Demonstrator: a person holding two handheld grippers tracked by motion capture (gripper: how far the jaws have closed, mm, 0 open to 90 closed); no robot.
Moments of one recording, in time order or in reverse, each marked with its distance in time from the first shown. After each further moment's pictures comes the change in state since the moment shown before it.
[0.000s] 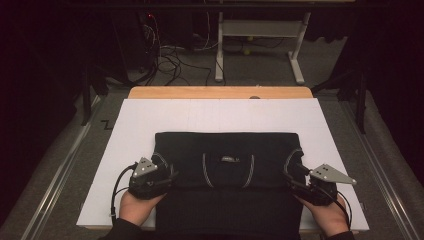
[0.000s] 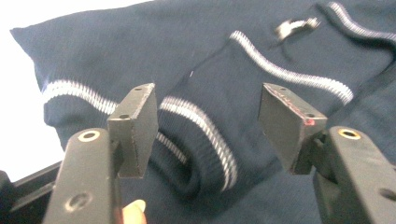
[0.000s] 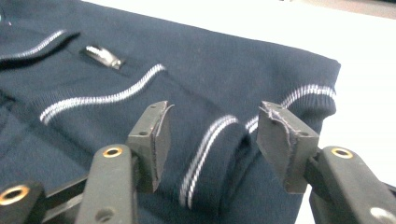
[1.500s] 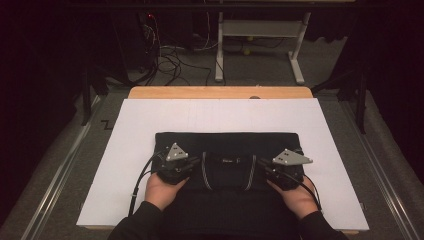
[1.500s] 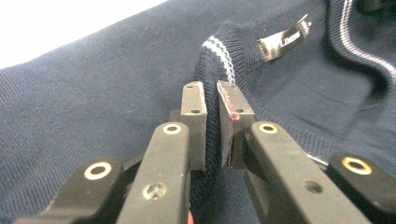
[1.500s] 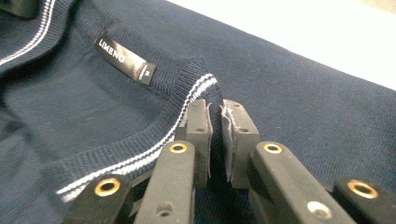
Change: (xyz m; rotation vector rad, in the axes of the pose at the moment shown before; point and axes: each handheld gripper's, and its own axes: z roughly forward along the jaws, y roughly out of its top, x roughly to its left) left arm -0.029 0.039 0.051 0.053 -0.097 0.117; right arm 0.040 0.034 0.061 0.084 0.122 -0.118
